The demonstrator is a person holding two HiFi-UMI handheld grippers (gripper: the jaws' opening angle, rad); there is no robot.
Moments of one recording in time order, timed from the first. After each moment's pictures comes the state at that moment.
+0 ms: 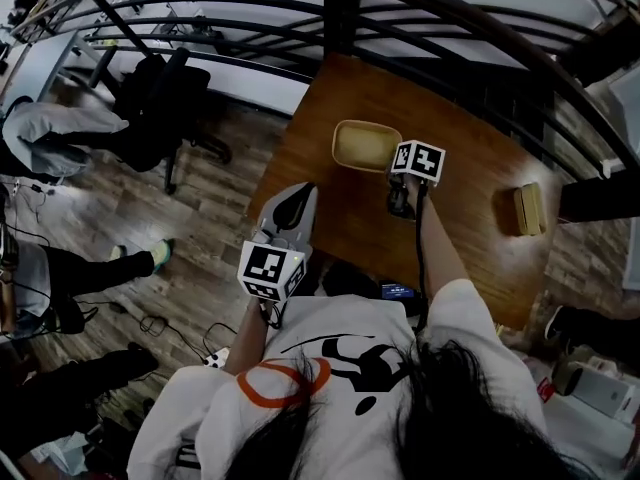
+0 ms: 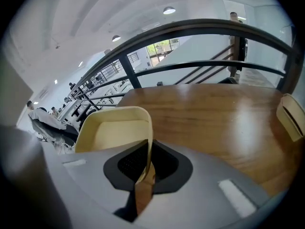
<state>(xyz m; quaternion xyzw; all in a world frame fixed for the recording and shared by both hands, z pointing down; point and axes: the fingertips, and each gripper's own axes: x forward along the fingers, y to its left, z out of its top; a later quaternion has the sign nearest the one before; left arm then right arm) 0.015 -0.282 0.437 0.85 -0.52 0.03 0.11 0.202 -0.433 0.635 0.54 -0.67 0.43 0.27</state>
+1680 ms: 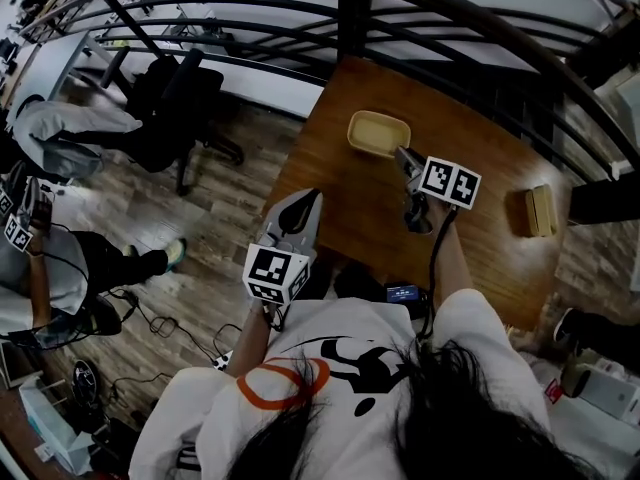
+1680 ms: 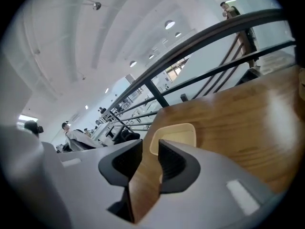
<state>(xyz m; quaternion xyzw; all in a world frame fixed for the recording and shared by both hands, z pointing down) -0.016 -0.268 0.445 0.85 -0.52 0.05 0.11 0.148 -0.409 0.550 0.45 -0.77 0.44 0.09</state>
